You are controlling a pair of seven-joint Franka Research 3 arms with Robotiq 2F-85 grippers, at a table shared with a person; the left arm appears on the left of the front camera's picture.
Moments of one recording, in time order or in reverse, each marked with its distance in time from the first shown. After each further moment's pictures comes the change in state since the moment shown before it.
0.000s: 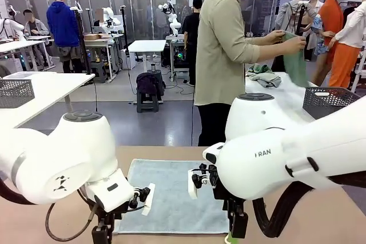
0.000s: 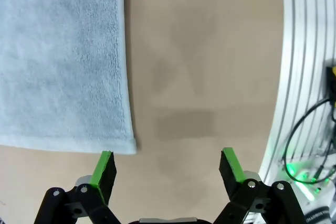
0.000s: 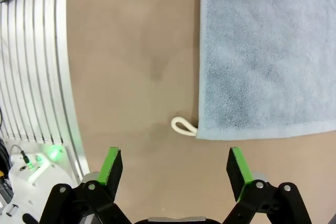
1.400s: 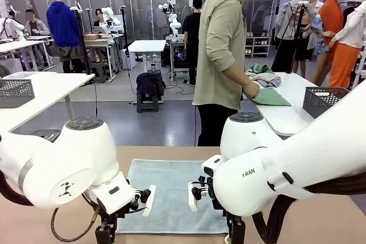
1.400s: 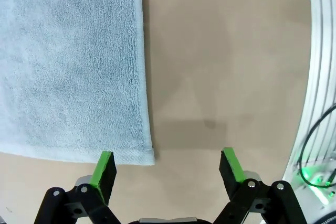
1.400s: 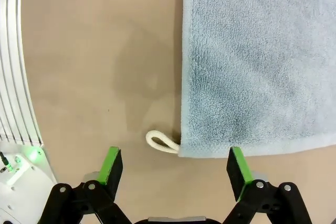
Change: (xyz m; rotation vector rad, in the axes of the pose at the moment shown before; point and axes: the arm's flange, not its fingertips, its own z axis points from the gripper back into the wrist) left arm -0.004 0.013 -0.016 0.031 -0.010 -0.023; right arm -0.003 -0.017 -0.043 -0.021 0.046 0.024
